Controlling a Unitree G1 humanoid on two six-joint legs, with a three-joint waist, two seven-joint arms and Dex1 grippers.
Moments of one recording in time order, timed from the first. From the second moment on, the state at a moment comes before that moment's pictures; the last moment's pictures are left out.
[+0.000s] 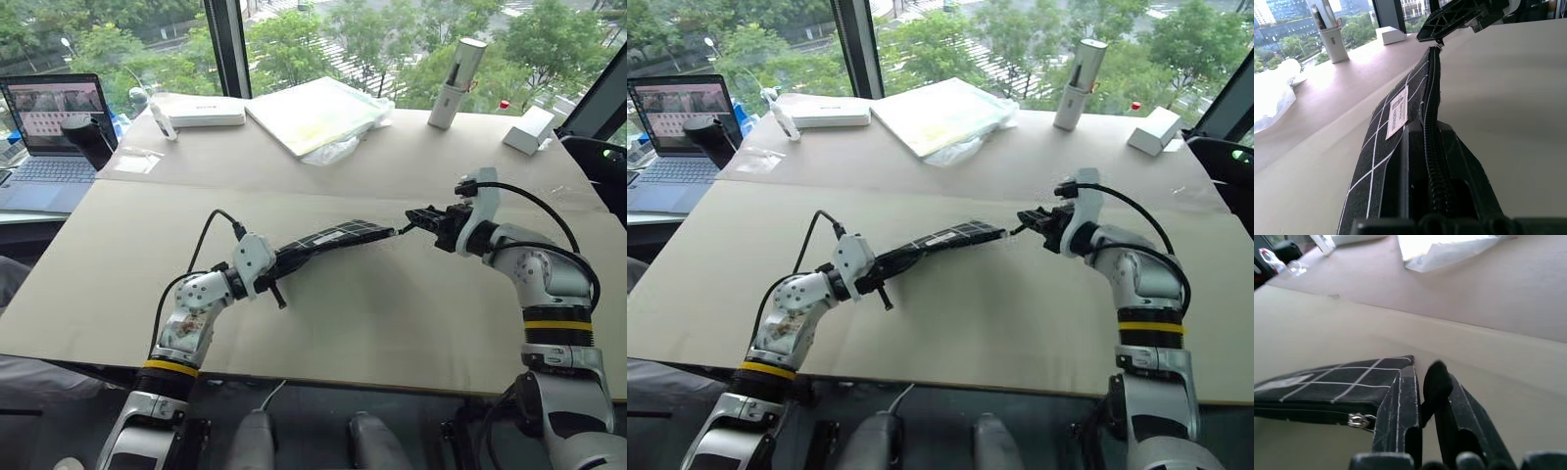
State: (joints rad) left arm -0.39 0.38 -0.10 0.19 -0.20 -0.14 -0.87; right arm -0.66 -0.54 -0.17 0.21 0.45 0.78 0.66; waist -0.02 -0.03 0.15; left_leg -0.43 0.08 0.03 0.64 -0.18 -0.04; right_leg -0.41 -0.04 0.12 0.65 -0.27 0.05
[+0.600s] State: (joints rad) left arm -0.46 0.40 -0.10 0.26 -0.20 -0.19 -0.99; right arm -0.44 -0.72 -0.41 0.04 0.66 0.93 0.79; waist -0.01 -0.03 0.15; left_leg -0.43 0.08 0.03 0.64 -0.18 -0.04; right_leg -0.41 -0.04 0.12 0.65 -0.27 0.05
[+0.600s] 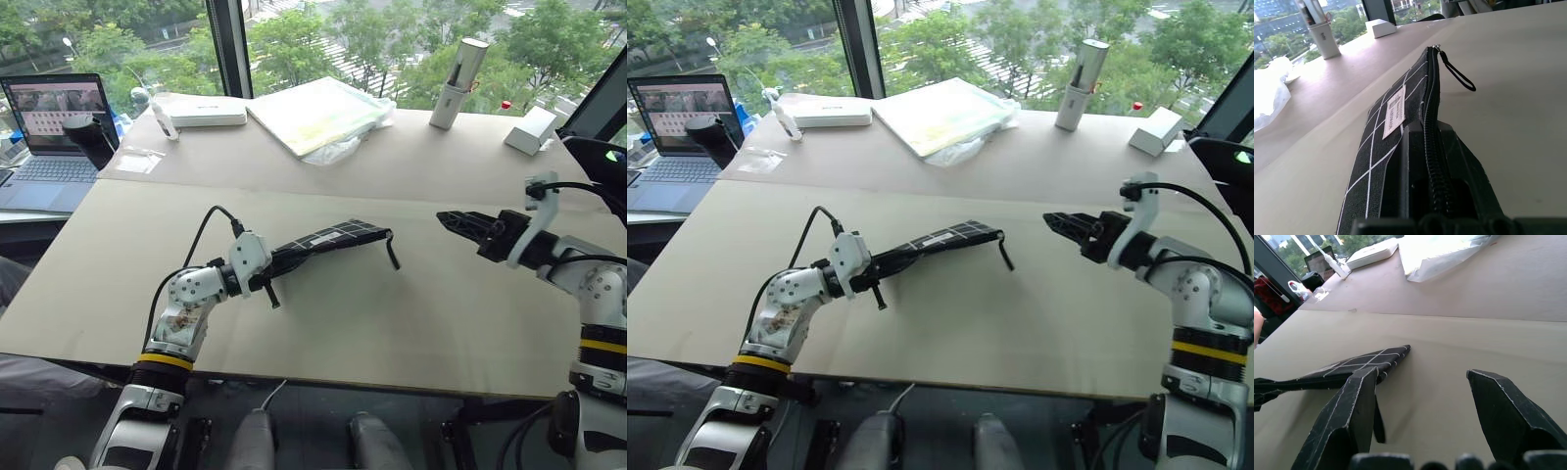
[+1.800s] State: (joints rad) left arm -0.50 0.48 -0.05 0.19 -0.44 0.14 -1.23; right arm -0.07 -0.86 -0.40 -0.17 0.65 0.68 1.05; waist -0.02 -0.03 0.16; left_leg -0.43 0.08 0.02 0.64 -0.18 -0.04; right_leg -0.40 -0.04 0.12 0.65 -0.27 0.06
